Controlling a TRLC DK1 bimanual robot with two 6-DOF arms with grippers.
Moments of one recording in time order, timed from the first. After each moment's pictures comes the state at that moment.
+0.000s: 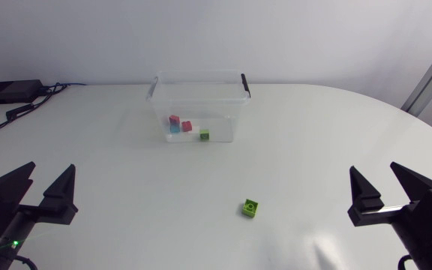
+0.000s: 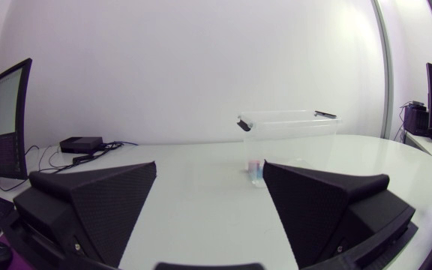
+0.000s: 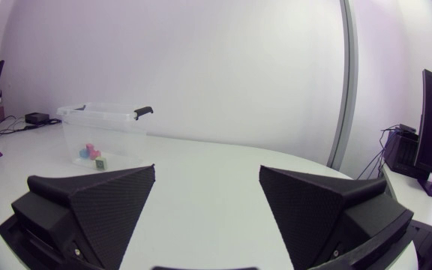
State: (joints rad) left arm 0.00 0.06 0.04 -0.02 0.04 0.05; right arm 0.03 0.06 0.03 -0.03 -0.01 -0.08
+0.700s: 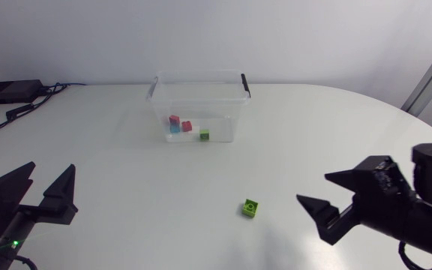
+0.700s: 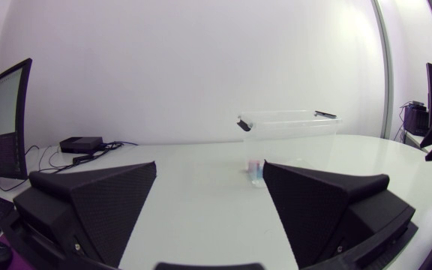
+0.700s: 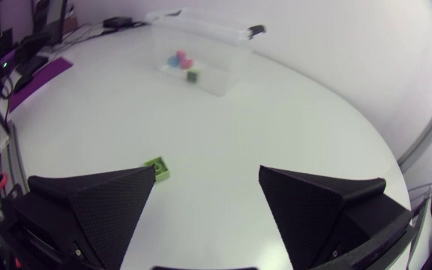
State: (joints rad) left arm 0.00 0.06 0.04 -0.02 0.04 0.05; right arm 0.38 0.67 0.40 -0.38 -0.10 -0.19
